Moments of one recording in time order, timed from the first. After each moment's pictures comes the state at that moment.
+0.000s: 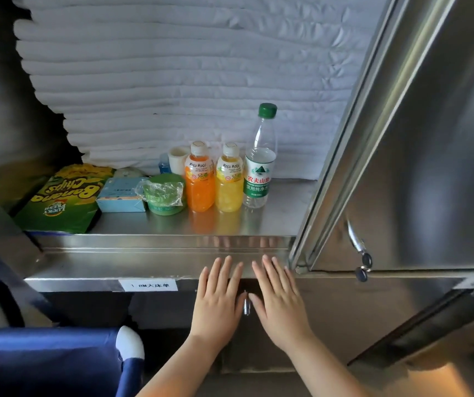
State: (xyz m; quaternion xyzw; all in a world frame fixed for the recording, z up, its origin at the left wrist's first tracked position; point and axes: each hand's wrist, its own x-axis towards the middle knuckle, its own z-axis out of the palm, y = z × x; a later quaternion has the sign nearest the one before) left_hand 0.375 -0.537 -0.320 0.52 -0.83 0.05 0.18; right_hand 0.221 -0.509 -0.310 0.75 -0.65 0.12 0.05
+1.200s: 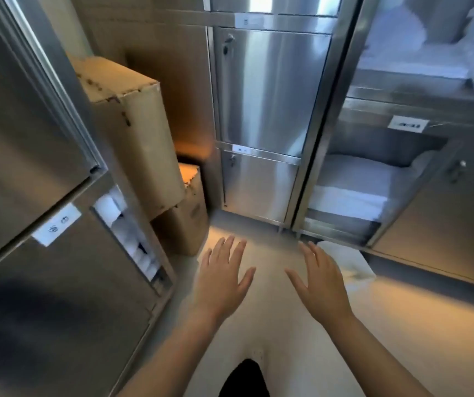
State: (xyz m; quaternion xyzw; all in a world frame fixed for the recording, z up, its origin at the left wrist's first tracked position) left_hand -0.127 -0.160 -0.322 0.00 -0.99 -0.14 0.07; right_hand -0.167 0.051 -0.337 0.13 -0.97 0.20 0.05
